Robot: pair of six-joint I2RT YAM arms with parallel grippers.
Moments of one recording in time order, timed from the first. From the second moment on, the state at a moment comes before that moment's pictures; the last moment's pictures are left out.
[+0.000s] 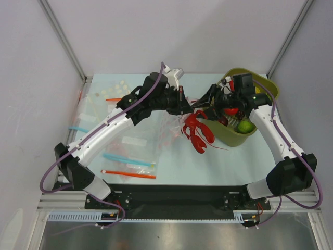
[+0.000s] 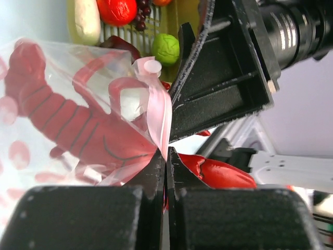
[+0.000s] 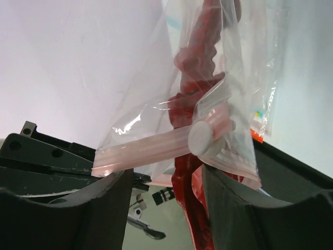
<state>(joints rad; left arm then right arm) -0.78 1.54 1.62 -0.54 0.26 -0.54 0.24 1.43 1.39 -0.70 -0.88 0.99</state>
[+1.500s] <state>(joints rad) -0.66 1.63 1.71 -0.58 0.40 -0.67 0.37 1.28 1.29 -0.84 -0.59 0.58</state>
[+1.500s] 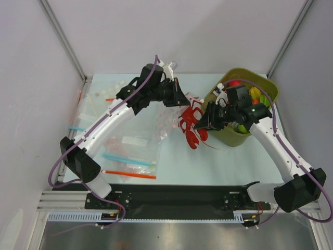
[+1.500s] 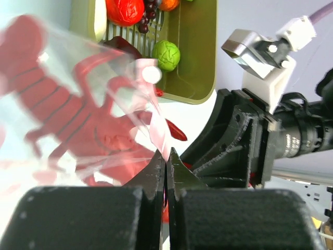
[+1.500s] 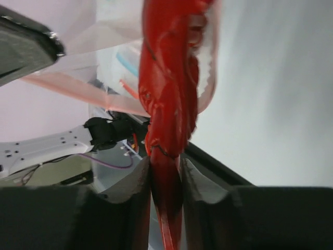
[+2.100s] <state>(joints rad) -0.69 1.64 1.75 -0.68 0.26 -0.48 0.28 1.31 1.29 -0.72 -0.88 0.78</state>
